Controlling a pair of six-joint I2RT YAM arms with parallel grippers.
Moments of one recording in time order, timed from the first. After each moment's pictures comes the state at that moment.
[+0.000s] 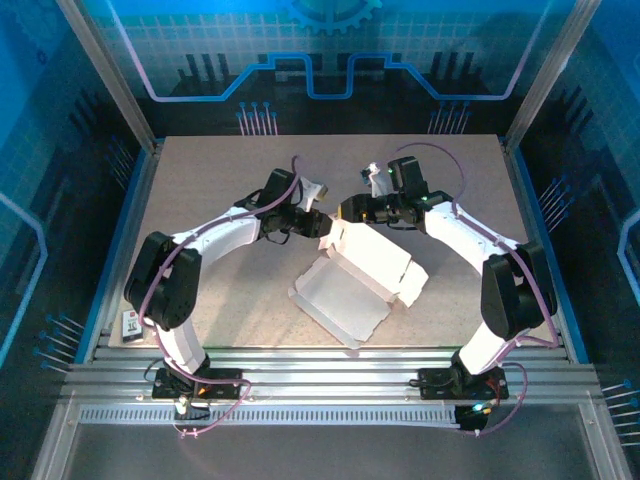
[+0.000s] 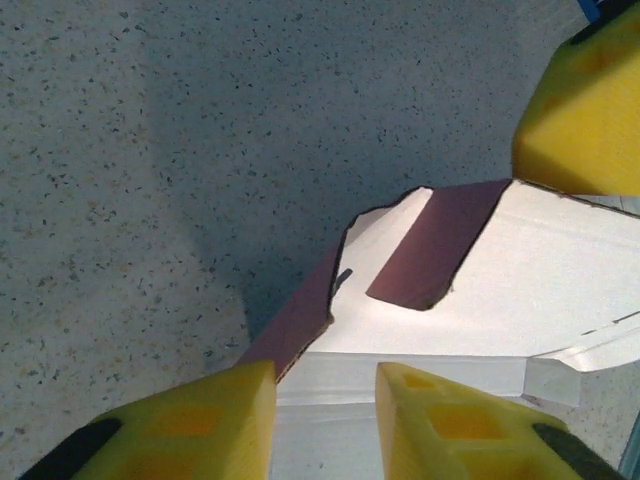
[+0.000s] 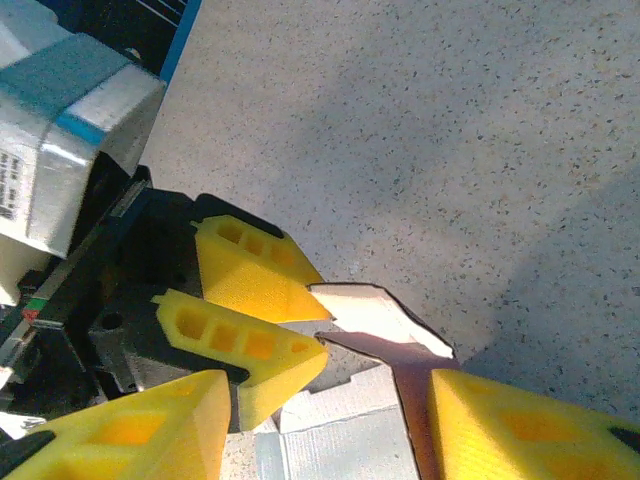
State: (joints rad) left arm -0.45 1.77 1.21 -0.27 0.47 -0.21; right arm 0.37 1.66 1.20 -0.32 -0.61 0.35
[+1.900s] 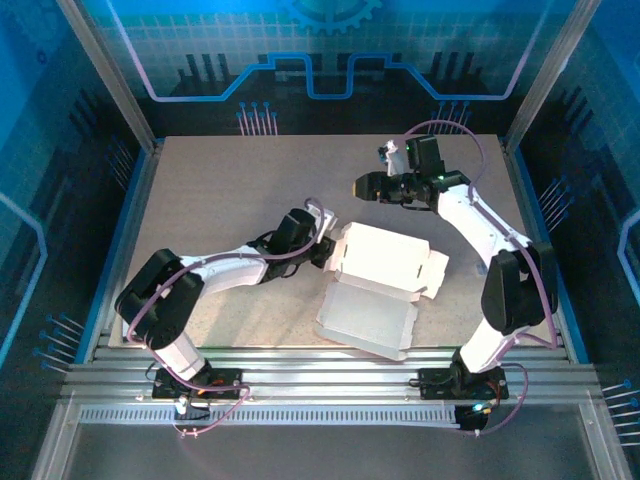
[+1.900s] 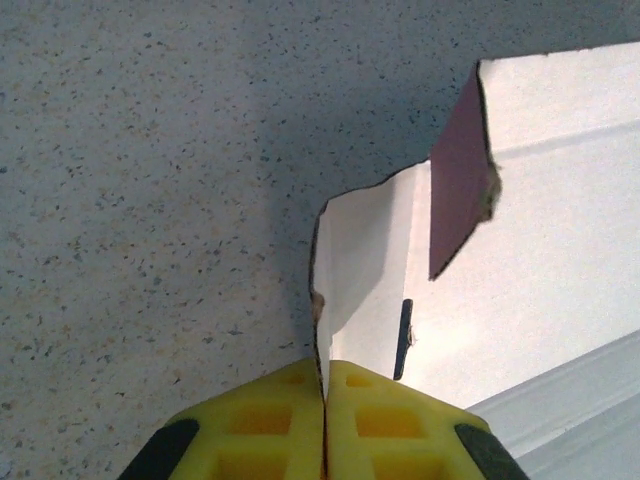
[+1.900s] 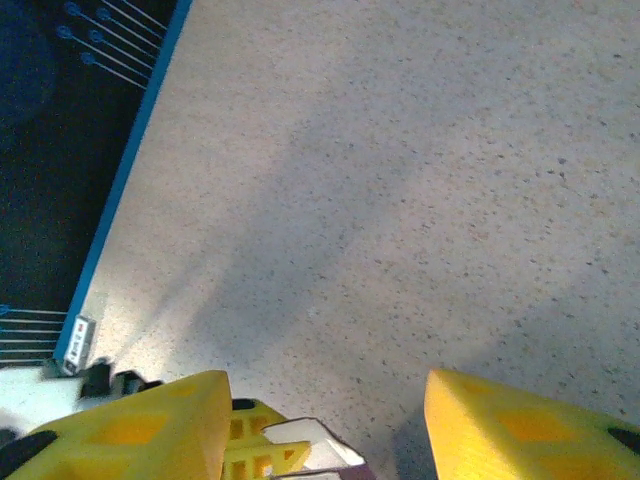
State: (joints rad) left arm -0.67 1.65 0.87 0.15 0.06 -0.20; right arm 0.27 1.69 1.38 -0.49 -0.58 0.32
